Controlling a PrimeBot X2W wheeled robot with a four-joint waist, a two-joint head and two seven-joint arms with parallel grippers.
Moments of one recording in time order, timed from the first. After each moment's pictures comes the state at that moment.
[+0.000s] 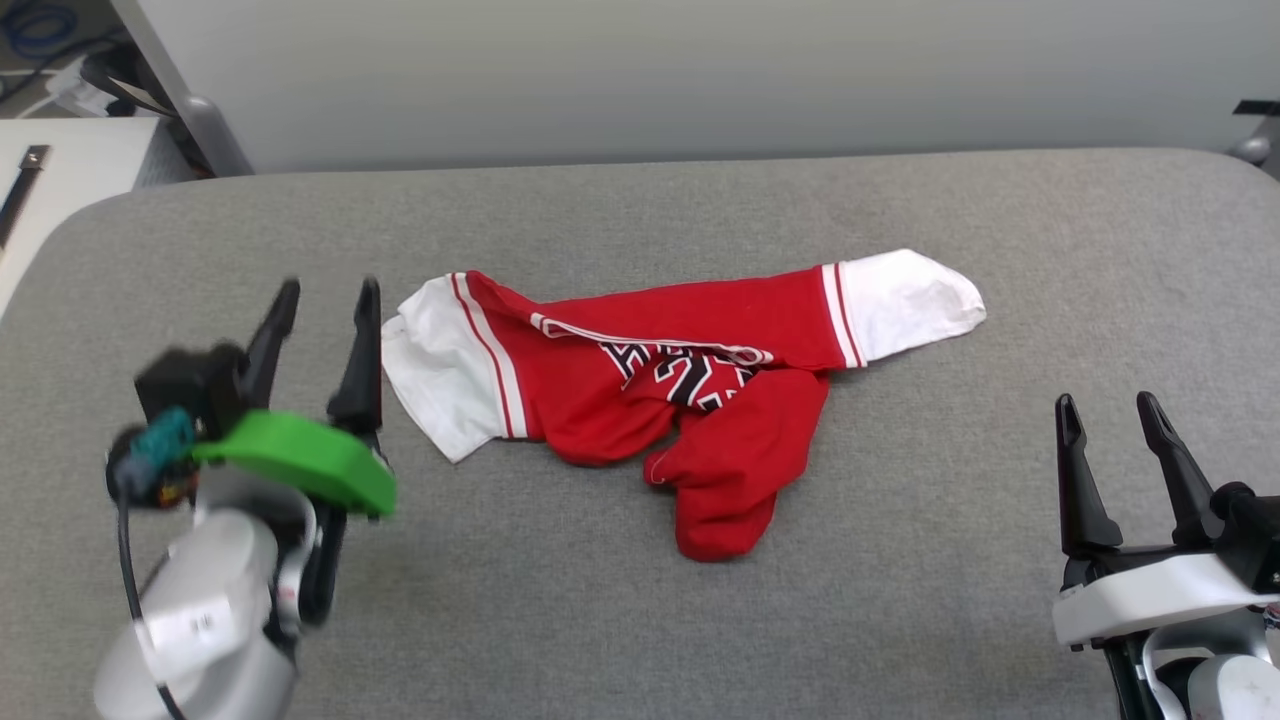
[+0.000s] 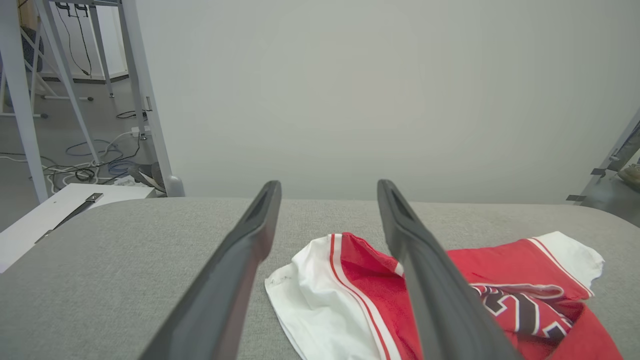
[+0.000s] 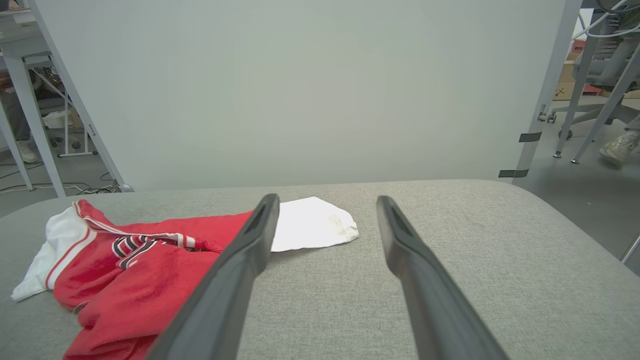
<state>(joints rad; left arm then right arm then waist) -0.40 0.42 -0.36 0.29 -0.64 0.07 -0.26 -0.02 -0.13 -0.05 -0.02 0.20 0.13 -0.18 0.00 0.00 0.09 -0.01</state>
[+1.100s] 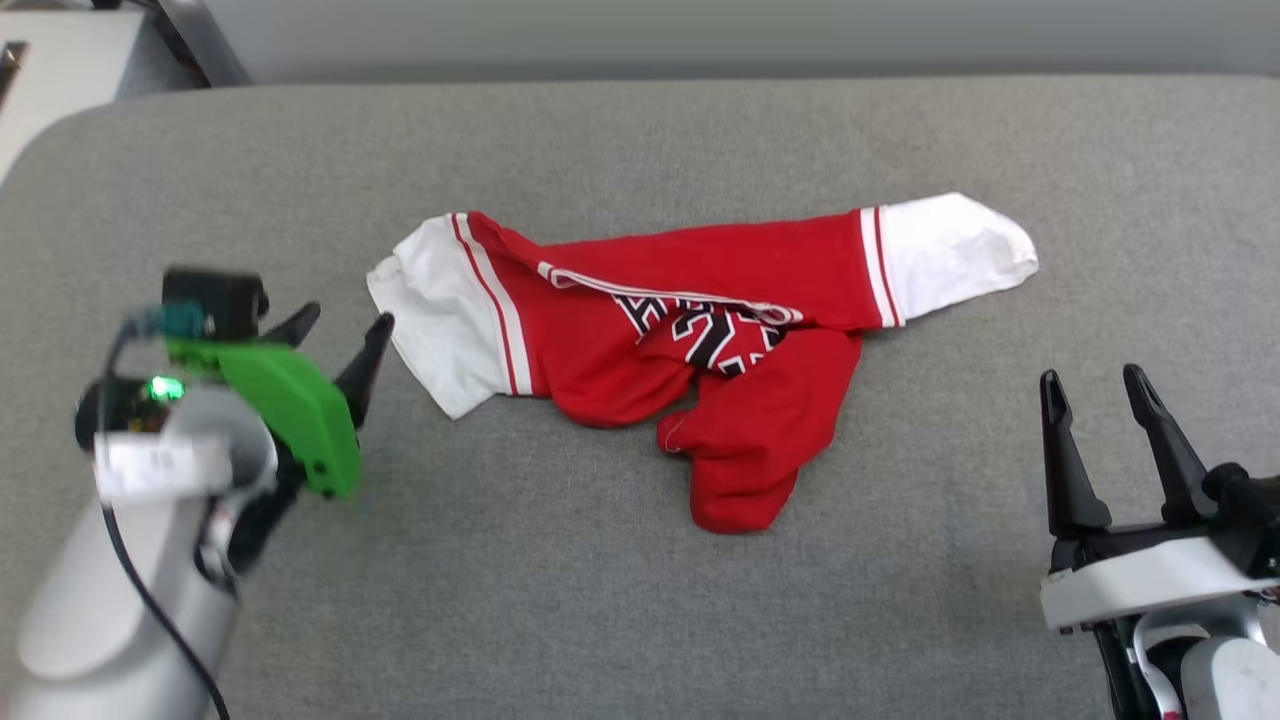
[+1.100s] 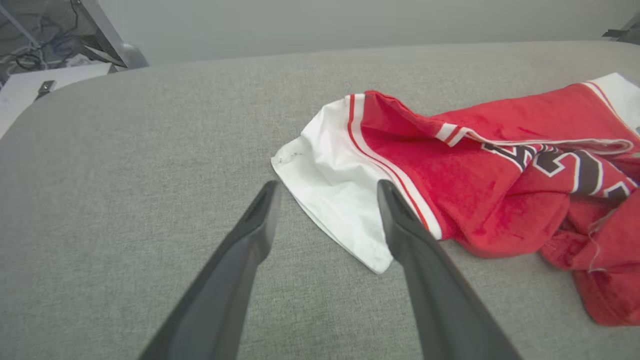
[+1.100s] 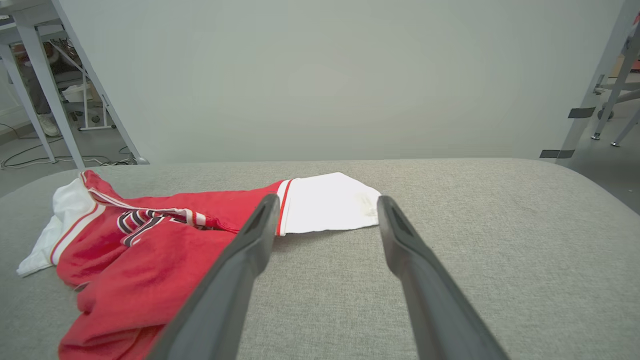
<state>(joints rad) -0.40 0.44 -0.24 0.20 -0.54 -0.09 0.29 -0.03 -0.13 -0.02 -0.08 0.21 0.13 -0.16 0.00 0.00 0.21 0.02</state>
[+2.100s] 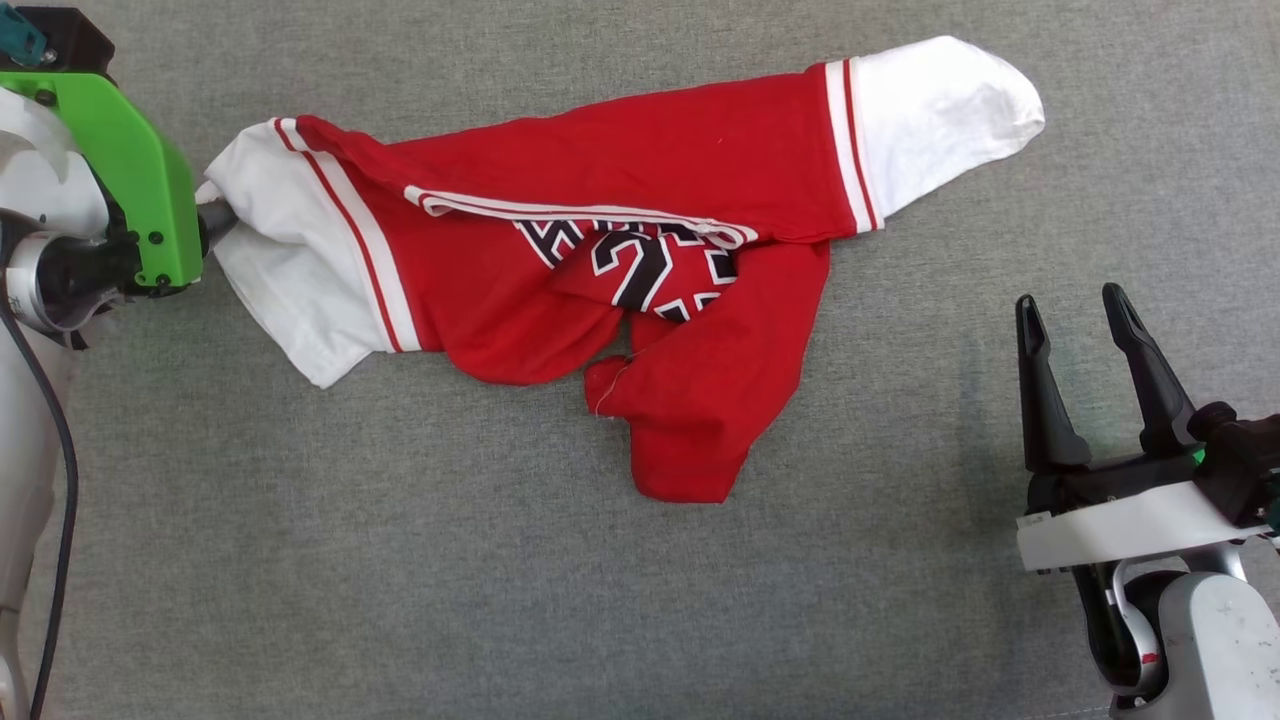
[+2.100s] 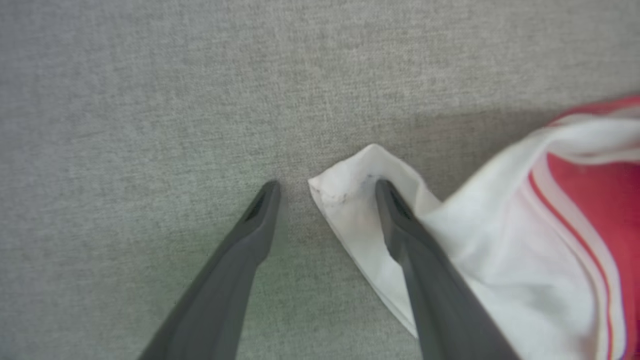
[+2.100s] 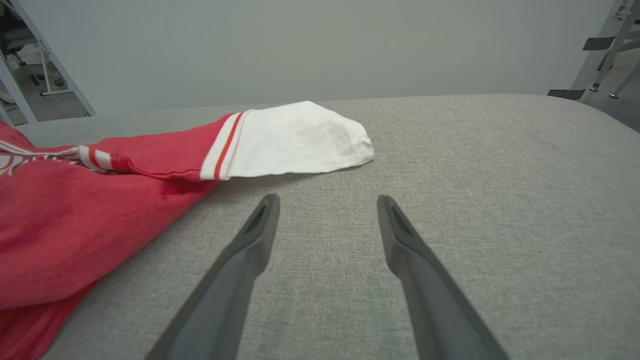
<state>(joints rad) -0.93 0.57 -0.35 0.60 -0.71 -0.12 0.82 -0.15 -0.14 0.04 -0.07 0.21 0.13 -0.21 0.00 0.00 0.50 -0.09</state>
